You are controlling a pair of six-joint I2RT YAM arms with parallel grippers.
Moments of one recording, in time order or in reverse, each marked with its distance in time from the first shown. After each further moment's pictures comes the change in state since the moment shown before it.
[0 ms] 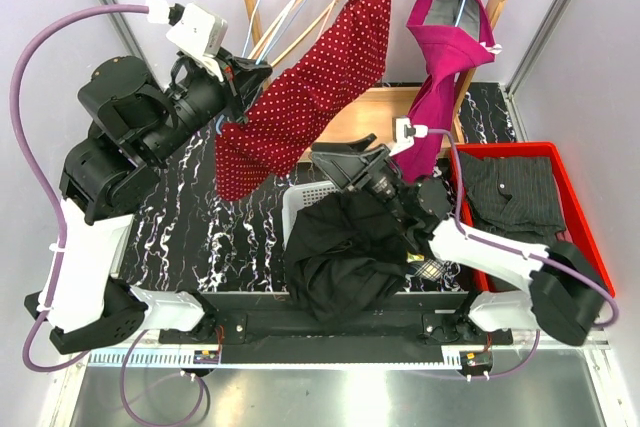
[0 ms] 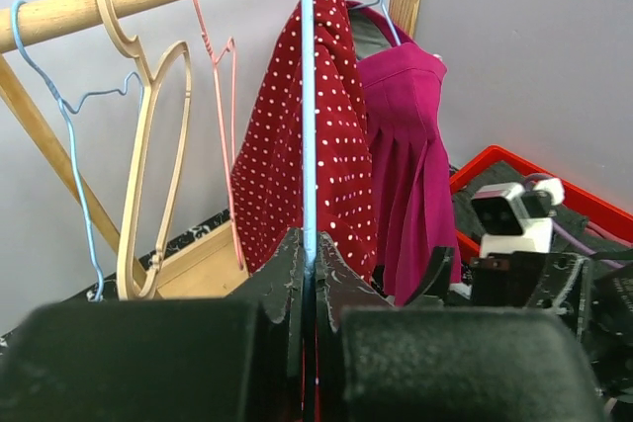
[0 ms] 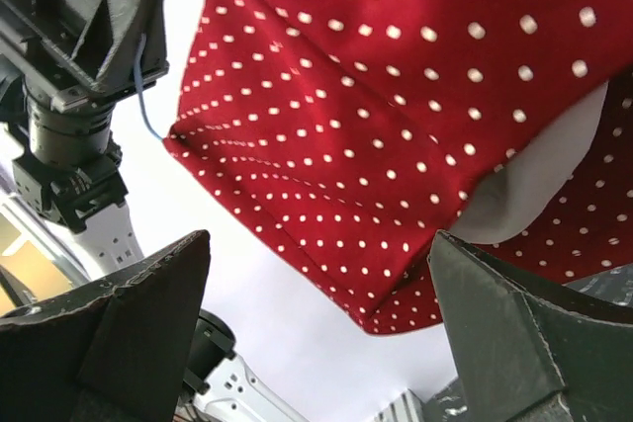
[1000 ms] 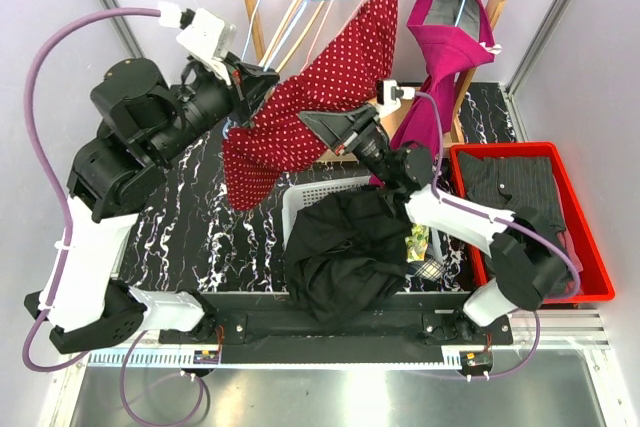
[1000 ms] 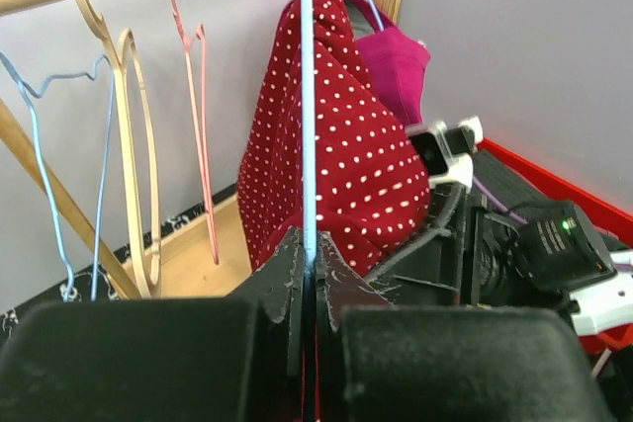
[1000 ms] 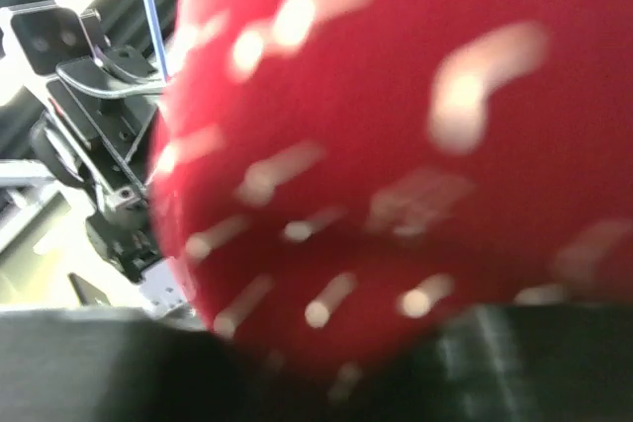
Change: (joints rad) left arm 0.000 -0.007 -0.040 0.010 0.031 -0.031; right arm -0.094 0.252 0.270 0.157 -0.144 0.180
